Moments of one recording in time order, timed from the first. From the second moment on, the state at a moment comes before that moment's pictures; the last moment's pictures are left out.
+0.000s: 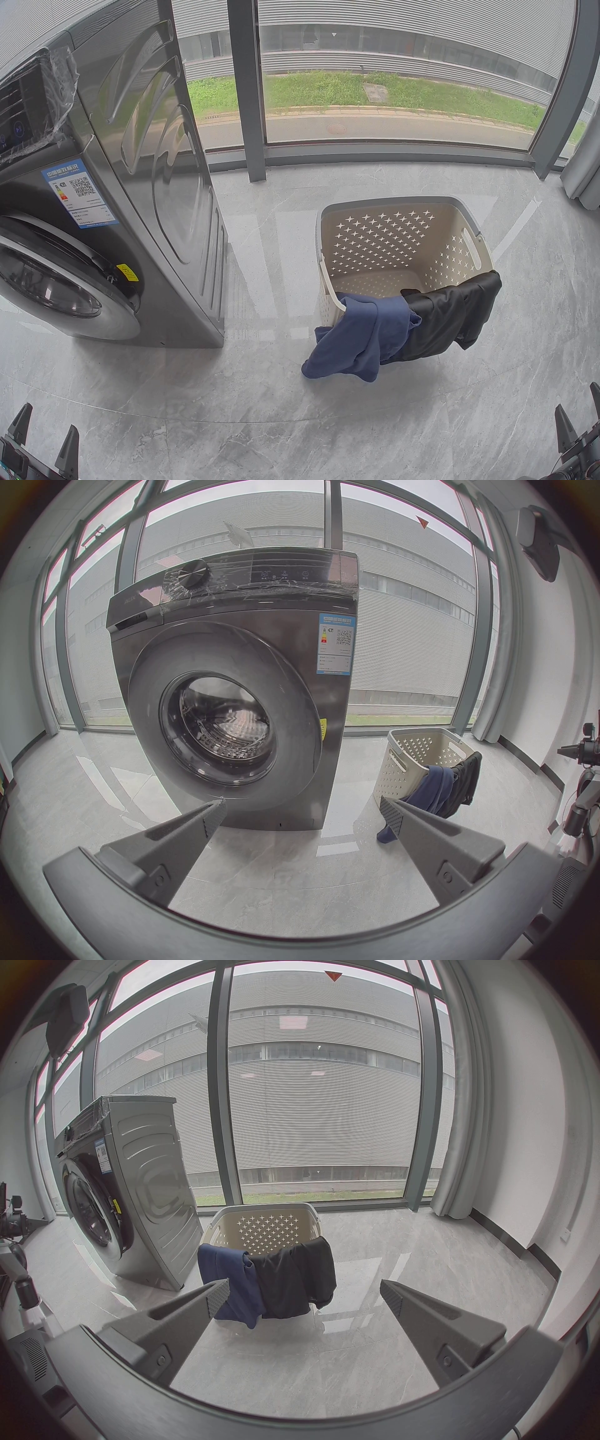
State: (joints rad) left arm 0.00 0.02 -0.02 0.00 0.01 -0.04; right arm 0.00 0.02 -0.02 0.00 -0.01 0.00
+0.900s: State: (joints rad) left arm 0.00 0.02 -0.02 0.00 0.01 -0.04; right arm 0.00 0.02 -0.02 0.00 -0.01 0.00
